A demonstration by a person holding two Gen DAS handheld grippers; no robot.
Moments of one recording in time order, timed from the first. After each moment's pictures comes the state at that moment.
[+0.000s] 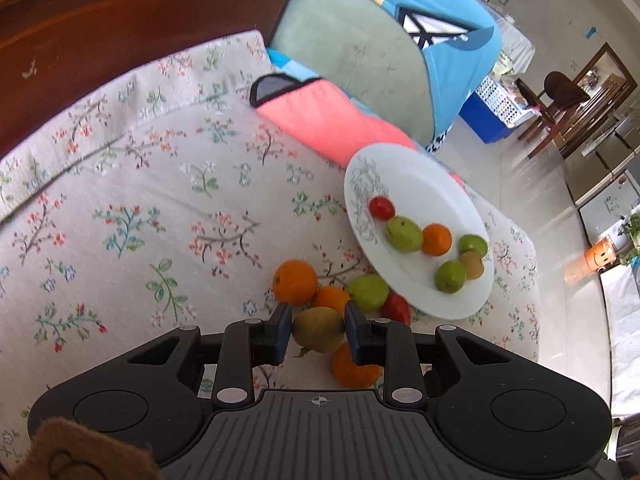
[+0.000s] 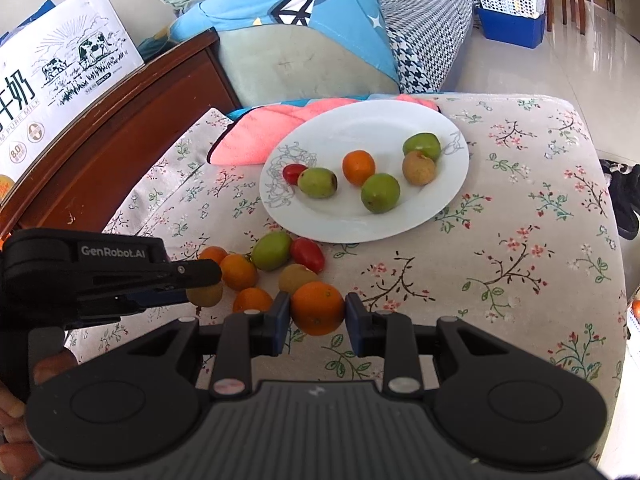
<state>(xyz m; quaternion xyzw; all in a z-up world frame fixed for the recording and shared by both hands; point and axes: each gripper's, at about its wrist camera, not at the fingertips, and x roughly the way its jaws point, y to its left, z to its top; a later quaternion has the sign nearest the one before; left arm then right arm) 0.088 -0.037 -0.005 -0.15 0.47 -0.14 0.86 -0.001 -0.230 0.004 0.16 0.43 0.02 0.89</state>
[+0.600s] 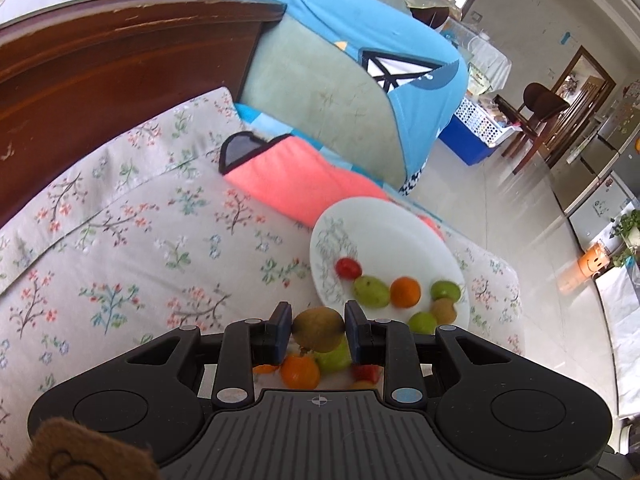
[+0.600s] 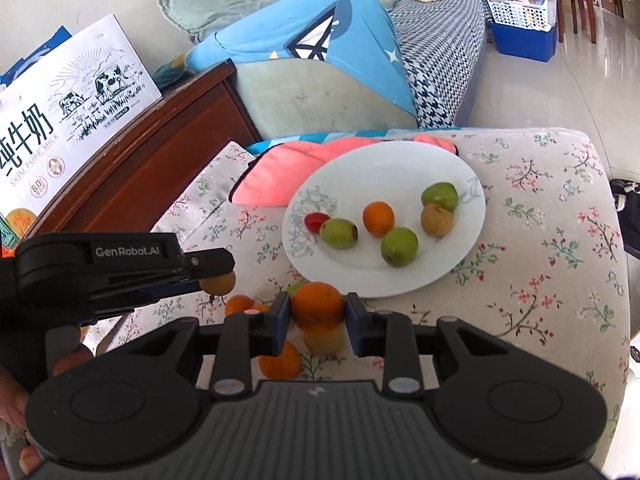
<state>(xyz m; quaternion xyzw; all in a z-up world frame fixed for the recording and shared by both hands) 0.107 -0.052 0.028 -0.14 0.42 -0.15 0.88 0.019 -0.238 0.031 0.18 0.39 0.05 0.90</state>
